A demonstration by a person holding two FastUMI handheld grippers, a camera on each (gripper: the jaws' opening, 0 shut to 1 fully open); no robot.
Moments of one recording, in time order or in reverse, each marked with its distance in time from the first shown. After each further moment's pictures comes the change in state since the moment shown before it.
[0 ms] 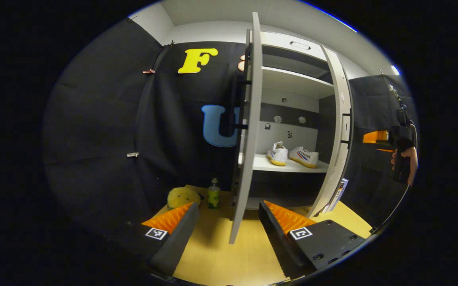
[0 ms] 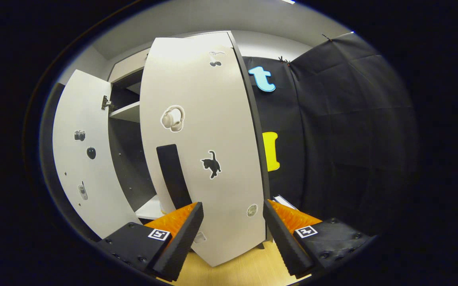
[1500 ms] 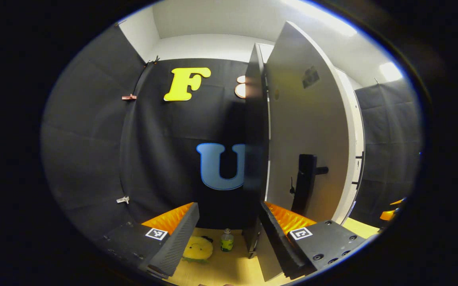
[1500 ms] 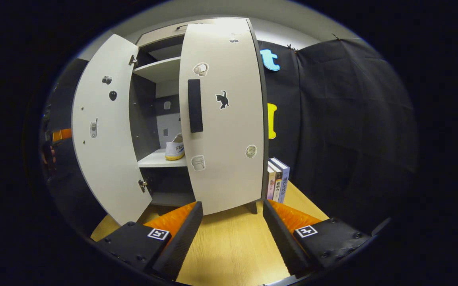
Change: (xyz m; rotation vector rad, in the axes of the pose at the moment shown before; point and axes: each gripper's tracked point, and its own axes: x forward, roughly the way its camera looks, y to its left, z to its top) left arm 0.112 0.056 0.179 0.096 -0.175 -0.138; right arm -0.096 0.002 -0.111 -0.120 0.148 -0.032
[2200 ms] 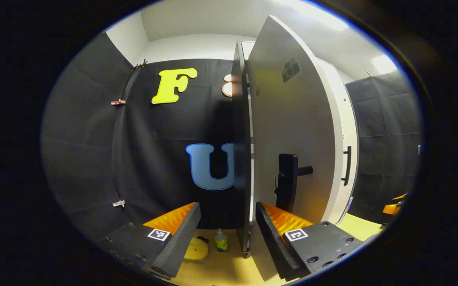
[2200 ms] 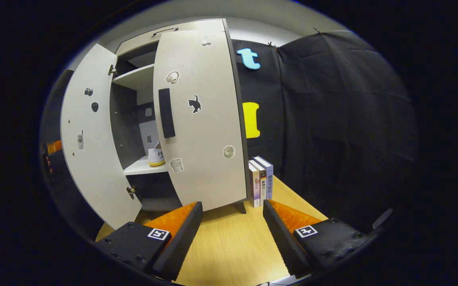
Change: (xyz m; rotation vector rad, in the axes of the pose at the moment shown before) left arm 0.004 -0.044 -0.003 0.032 0.019 -0.039; right arm 0.002 -0.039 -0.008 0.102 0.019 -0.075
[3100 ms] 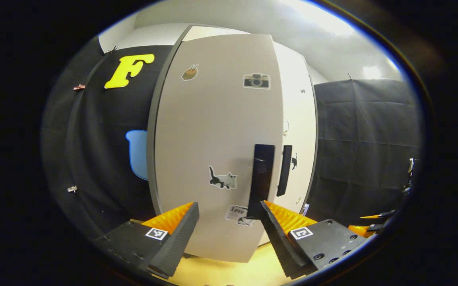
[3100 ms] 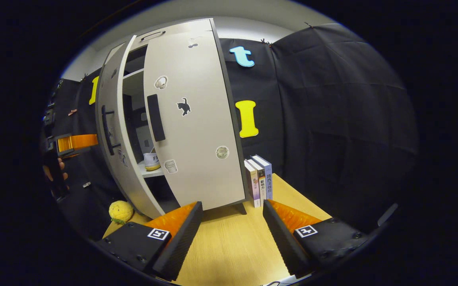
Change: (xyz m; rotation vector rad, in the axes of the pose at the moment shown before) left arm 0.041 -0.198 -0.008 -0.080 0.047 -0.223; right arm 0.018 -0.023 0.017 0.044 -0.012 0.027
